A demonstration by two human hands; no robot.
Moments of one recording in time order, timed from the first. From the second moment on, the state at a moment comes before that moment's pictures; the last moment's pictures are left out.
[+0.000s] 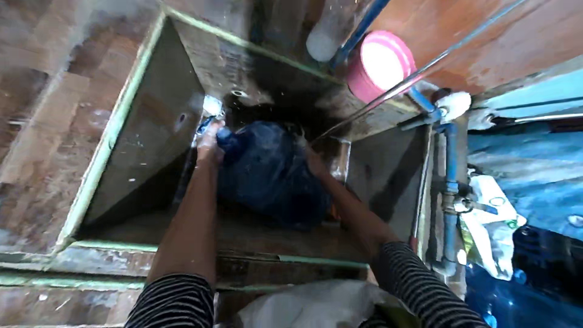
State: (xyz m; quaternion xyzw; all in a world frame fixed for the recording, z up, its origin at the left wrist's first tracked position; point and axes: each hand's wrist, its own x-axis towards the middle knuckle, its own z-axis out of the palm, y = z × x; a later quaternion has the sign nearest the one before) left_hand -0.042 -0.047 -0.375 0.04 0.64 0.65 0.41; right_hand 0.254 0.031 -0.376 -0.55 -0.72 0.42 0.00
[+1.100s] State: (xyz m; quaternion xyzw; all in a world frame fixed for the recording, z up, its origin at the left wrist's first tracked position) left_hand -0.070 -0.047 -0.430 -0.07 0.73 0.60 0.31; right_hand 0.242 -0.071 -0.367 -0.37 -0.85 0.35 0.12
